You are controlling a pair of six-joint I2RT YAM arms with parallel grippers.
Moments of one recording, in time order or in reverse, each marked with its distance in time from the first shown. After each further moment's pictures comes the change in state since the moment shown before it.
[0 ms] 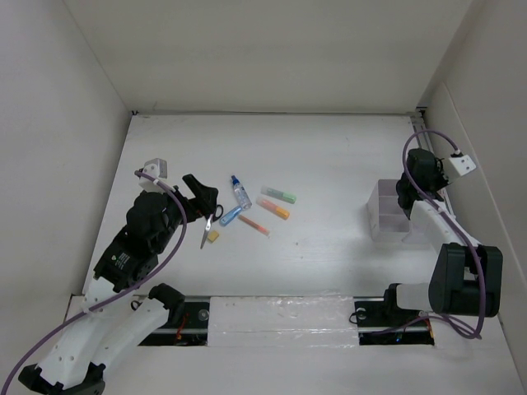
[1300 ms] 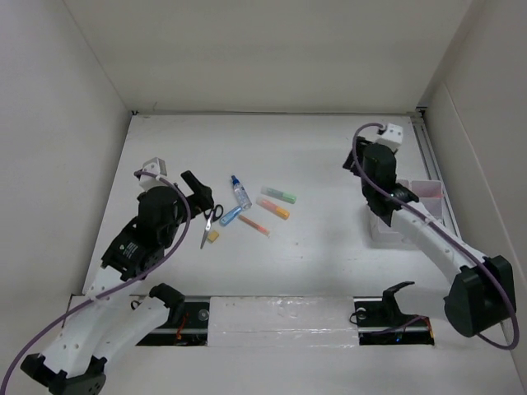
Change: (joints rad) left arm 0.000 0.051 0.004 -0.052 -0.129 -0.059; right arm 0.401 -0.099 0.084 -0.049 -0.354 -0.215
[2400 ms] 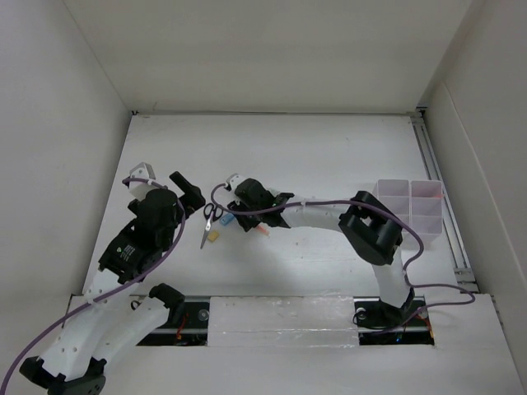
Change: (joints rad) left arm 0.000 0.007 0.012 -0.094 -0.174 -0.121; right arm 0.658 0.812 0.526 -0.198 -0.480 -0.248
